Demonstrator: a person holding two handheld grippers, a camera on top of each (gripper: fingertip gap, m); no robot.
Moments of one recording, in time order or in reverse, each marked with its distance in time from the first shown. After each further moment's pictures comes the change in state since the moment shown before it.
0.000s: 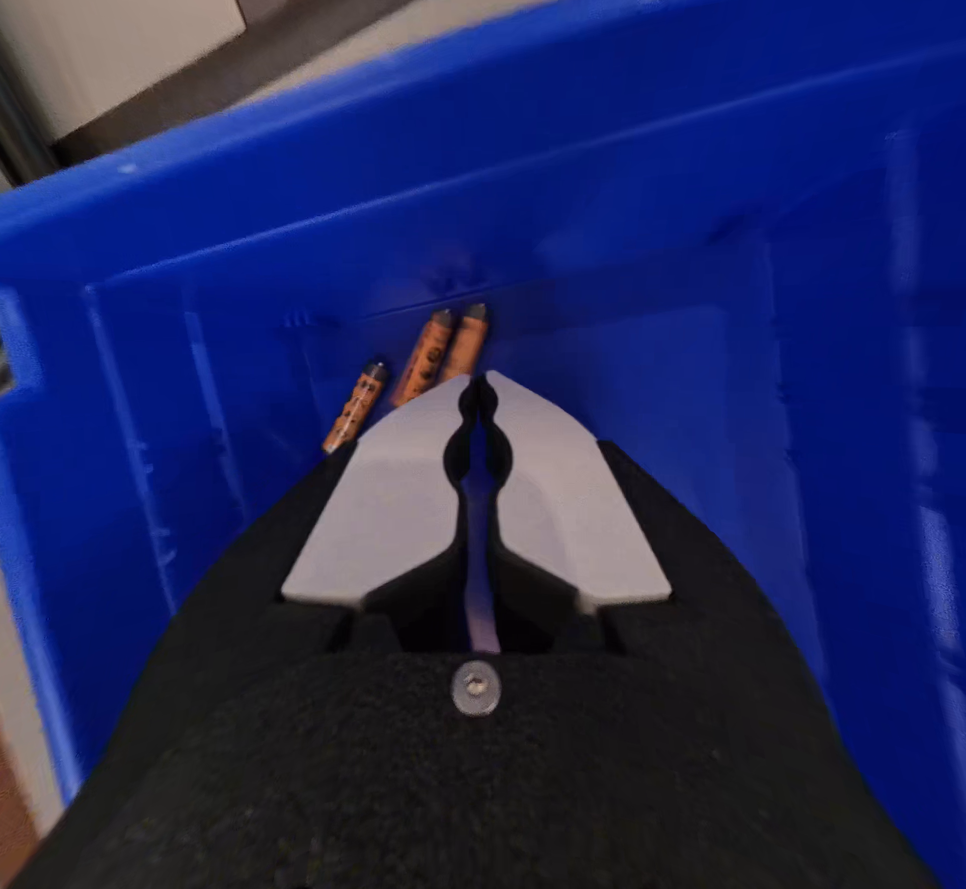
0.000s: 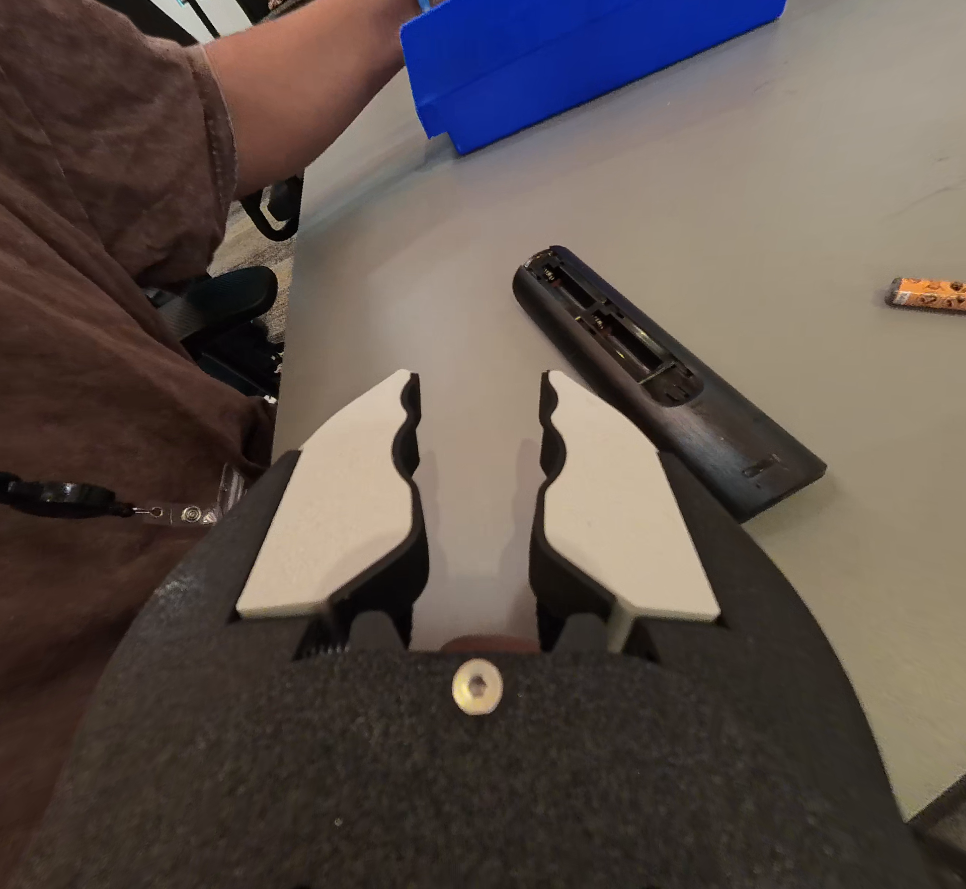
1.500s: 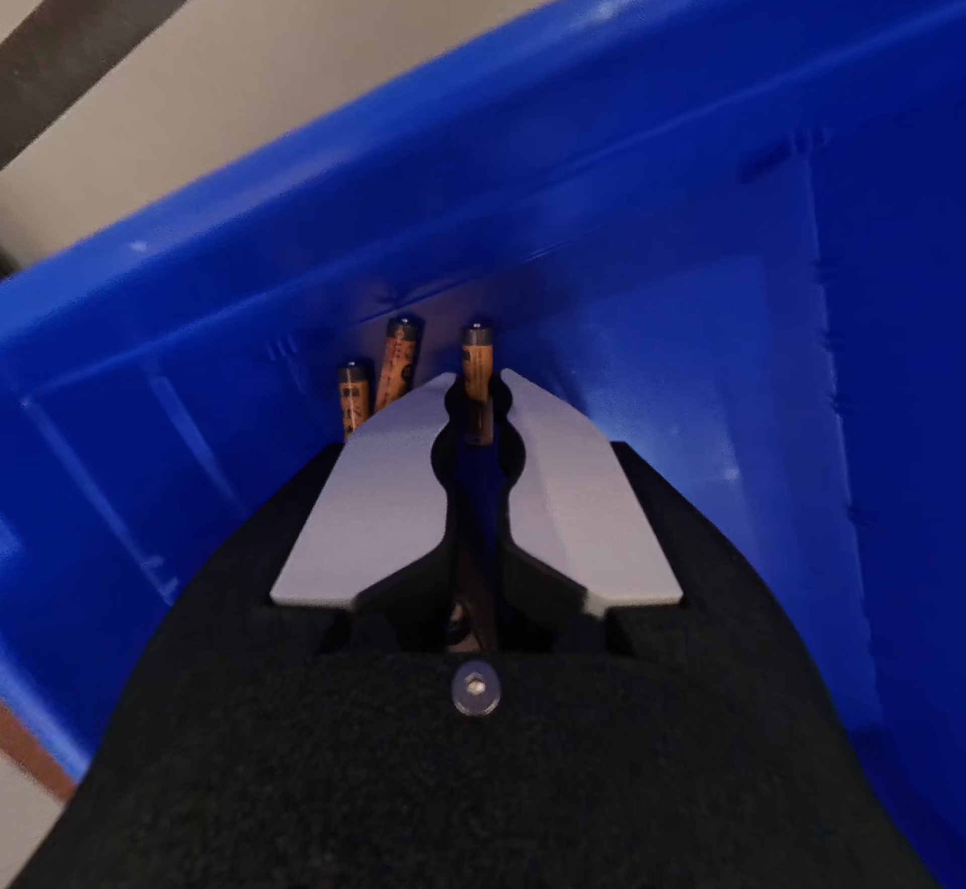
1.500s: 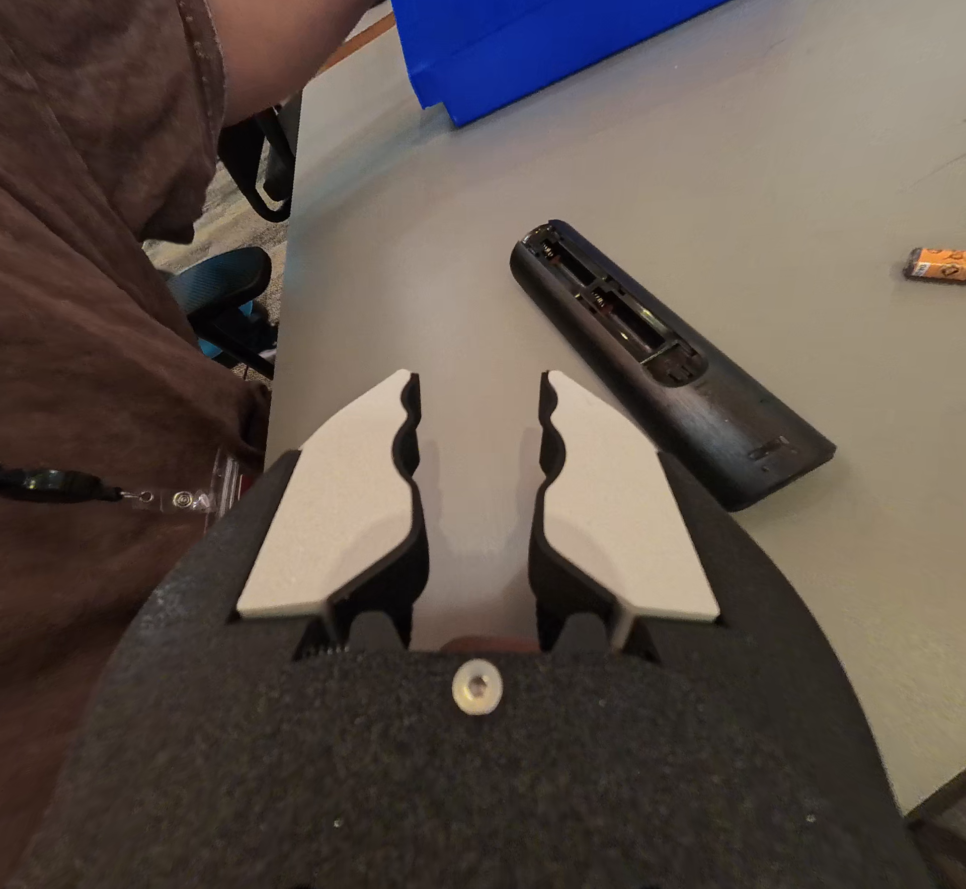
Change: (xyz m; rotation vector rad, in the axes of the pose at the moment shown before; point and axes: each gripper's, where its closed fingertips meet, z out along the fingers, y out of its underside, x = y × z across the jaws) left arm -0.004 0.005 0.014 -0.194 0.128 0.116; right arm 0.002 0.009 0.002 -0.043 -0.002 0.012
